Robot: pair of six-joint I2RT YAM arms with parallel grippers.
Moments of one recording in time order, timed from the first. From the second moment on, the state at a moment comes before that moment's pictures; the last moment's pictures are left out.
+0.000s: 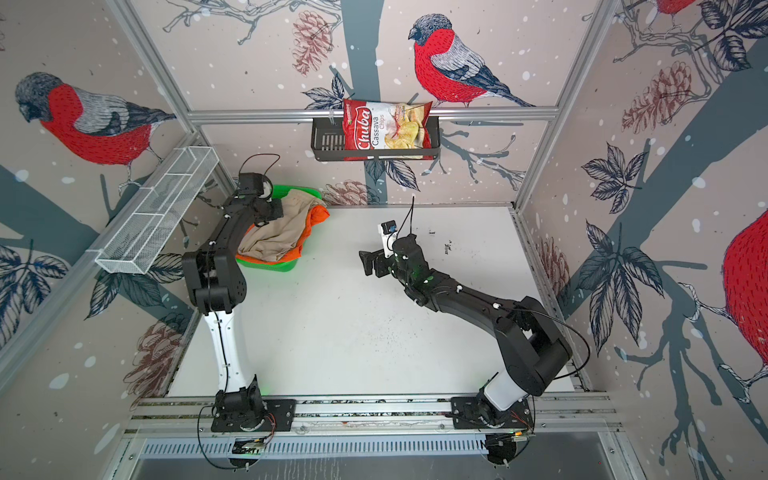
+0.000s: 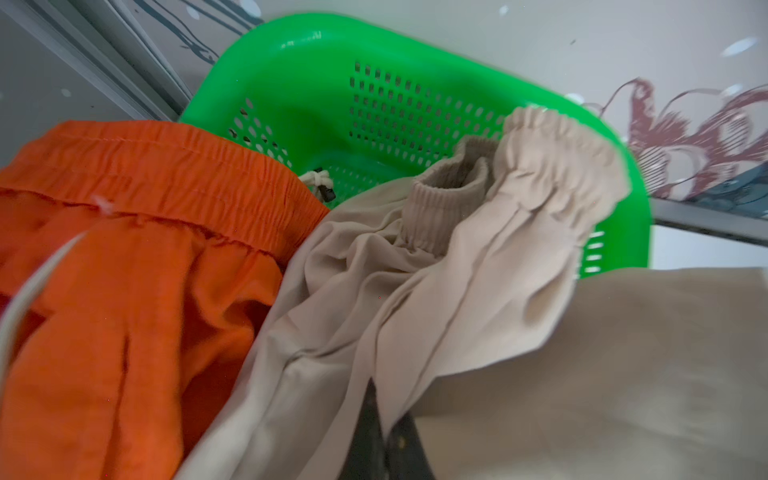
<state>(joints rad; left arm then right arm) 0.09 2.22 2.08 -0.67 0.02 -0.11 0.75 1.56 0.97 0.25 0.02 0.21</state>
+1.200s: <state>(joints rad) -0.40 1.63 2.14 -0.72 0.32 -0.02 0.70 1.11 0.81 0.31 0.15 0.26</state>
